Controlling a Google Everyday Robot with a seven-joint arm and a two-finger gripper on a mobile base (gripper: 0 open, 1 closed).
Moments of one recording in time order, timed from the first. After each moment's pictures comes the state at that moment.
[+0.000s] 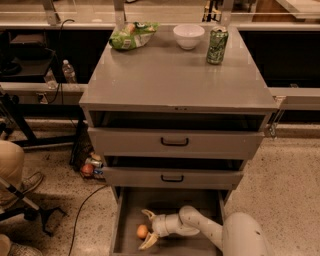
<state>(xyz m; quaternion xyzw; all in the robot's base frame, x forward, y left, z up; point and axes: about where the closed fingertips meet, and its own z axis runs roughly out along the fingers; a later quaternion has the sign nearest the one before) 0.511 0.092 0.132 -0.56 0.62 0.41 0.37</state>
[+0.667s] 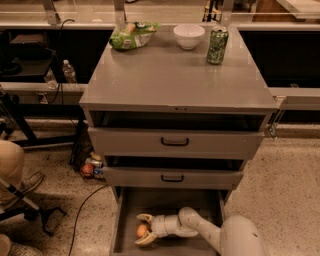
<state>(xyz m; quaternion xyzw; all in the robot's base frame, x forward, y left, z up) 0.512 0.099 0.127 -0.56 0.60 0.42 0.40</state>
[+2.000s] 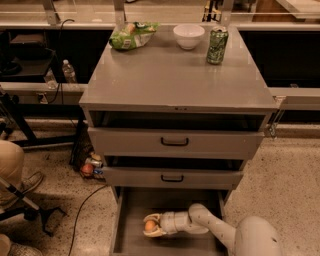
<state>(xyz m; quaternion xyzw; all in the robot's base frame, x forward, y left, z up) 0.517 0.054 0.159 -0.57 0.59 0.40 0.41</state>
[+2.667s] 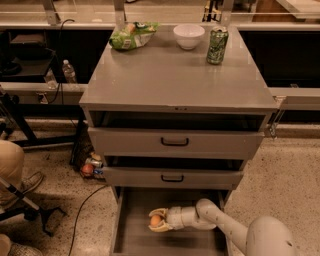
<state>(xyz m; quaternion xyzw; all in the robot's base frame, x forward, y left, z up) 0.526 0.025 0.200 -0.57 0.59 0.40 0.42</state>
